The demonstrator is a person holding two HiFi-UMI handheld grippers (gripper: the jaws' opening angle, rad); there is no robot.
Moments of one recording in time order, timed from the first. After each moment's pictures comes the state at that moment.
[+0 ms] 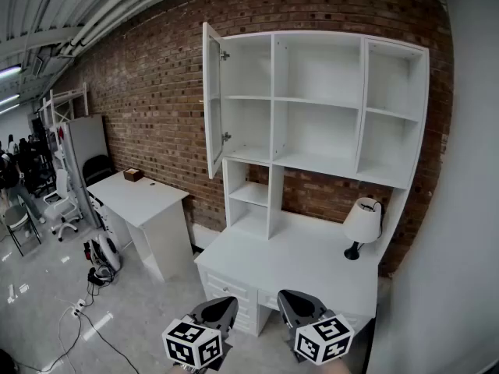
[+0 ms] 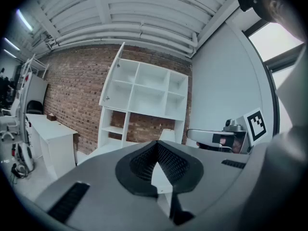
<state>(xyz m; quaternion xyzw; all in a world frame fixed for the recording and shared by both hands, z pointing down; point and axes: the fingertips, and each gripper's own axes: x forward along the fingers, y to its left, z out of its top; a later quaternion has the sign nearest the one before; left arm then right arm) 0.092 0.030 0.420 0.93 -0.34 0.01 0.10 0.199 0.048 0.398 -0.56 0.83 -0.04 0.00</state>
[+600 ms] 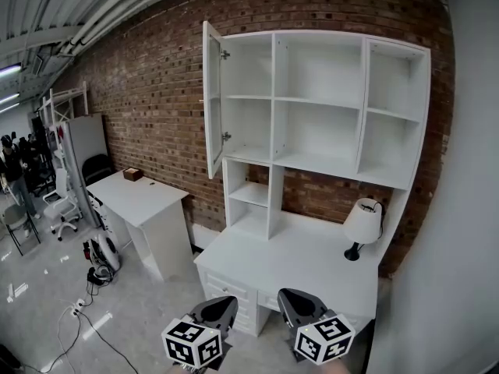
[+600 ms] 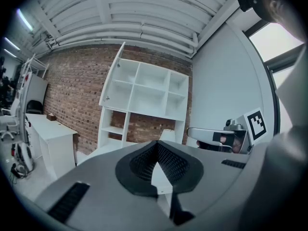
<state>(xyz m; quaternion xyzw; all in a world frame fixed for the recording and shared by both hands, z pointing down) 0.090 0.024 0.415 0.93 -0.34 0.00 0.10 0.199 0.043 0.389 -0.56 0.83 -0.04 0.02</state>
